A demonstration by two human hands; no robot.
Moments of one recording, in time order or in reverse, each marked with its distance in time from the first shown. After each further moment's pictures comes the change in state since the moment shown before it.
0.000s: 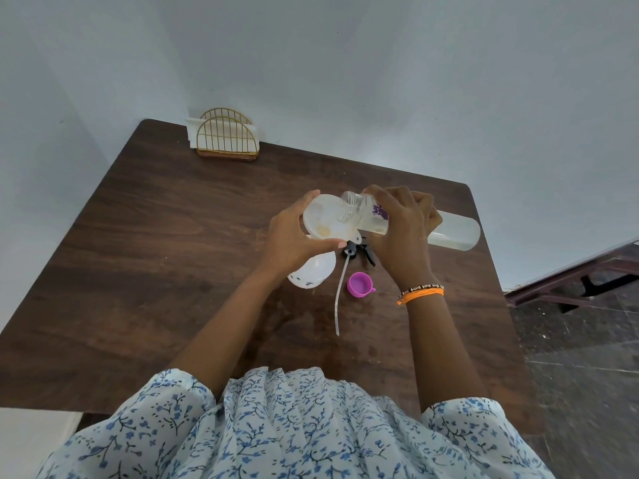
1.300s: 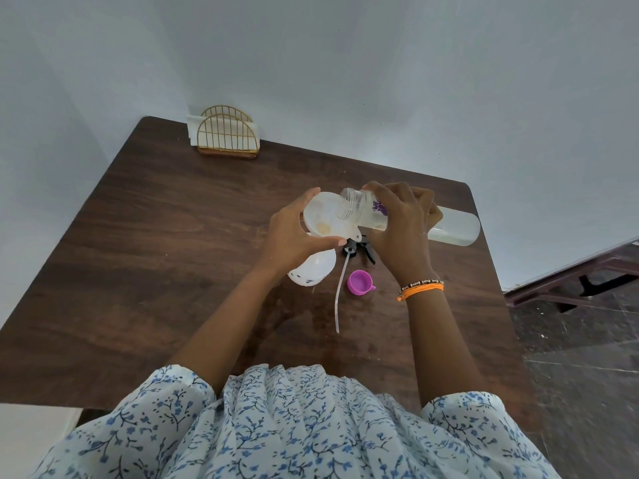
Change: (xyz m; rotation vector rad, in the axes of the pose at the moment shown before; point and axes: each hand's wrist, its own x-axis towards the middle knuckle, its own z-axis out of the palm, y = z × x) left_hand 0.000 -0.002 0.001 0.026 0.001 -0.003; right_hand 0.001 -0.001 0.001 -0.035 -0.006 -0.004
